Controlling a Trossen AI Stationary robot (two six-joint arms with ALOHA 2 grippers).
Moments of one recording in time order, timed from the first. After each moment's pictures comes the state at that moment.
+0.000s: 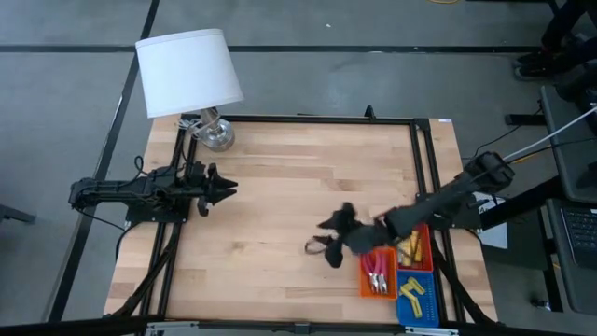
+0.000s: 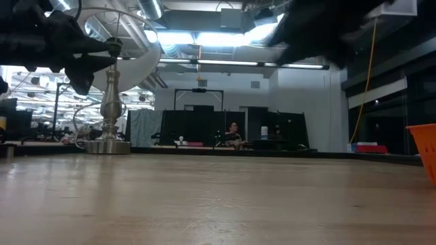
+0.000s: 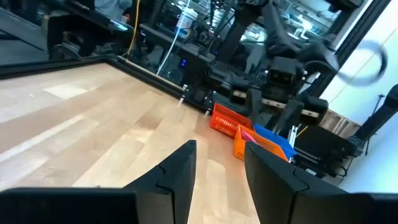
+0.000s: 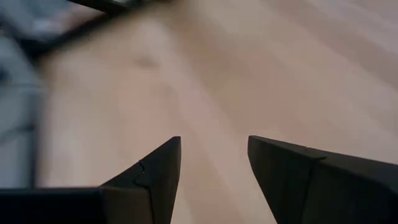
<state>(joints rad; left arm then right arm) 0.04 0.03 0.01 0.04 -0.03 -0.49 0.52 1.57 0.96 -0.13 0.57 0.81</state>
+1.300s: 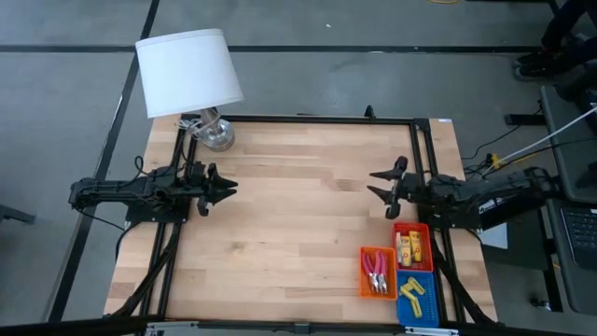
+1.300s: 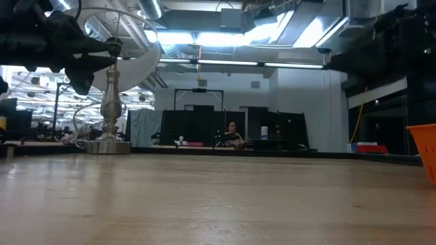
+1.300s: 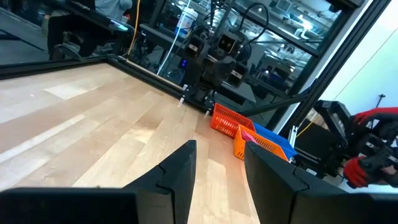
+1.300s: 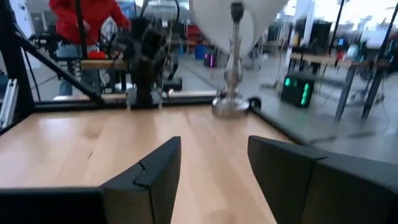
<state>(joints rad) 0.04 0.03 0.01 0.04 -0.03 -0.49 0.16 0.37 0.01 0.38 0.38 -0.04</state>
